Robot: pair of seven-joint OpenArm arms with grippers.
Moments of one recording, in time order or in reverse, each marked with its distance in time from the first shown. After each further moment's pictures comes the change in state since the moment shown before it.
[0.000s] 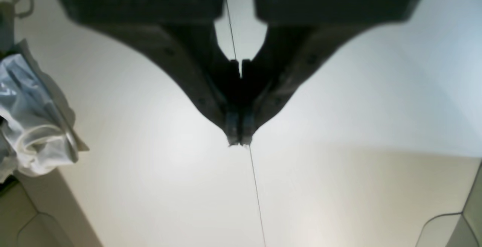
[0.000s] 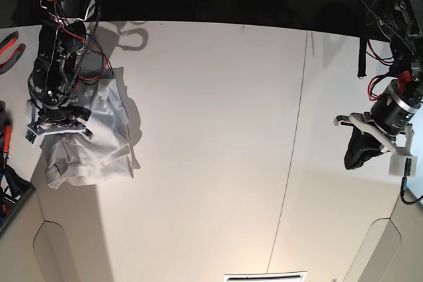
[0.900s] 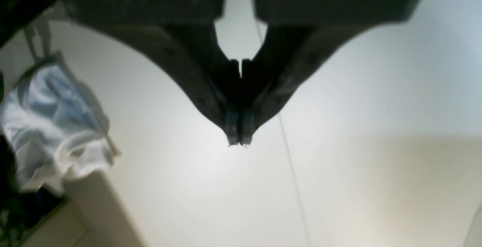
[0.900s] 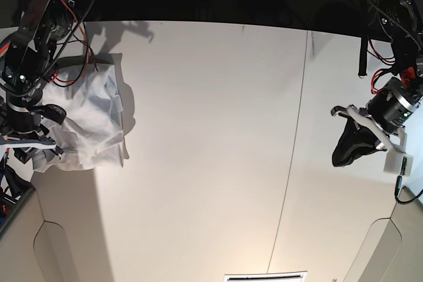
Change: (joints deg) left arm 0.9 -1.5 -0.6 0.2 -9.3 -5.0 6.2; right arm -5.4 -1.2 1.5 38.5 -2.5 2.4 -6.8
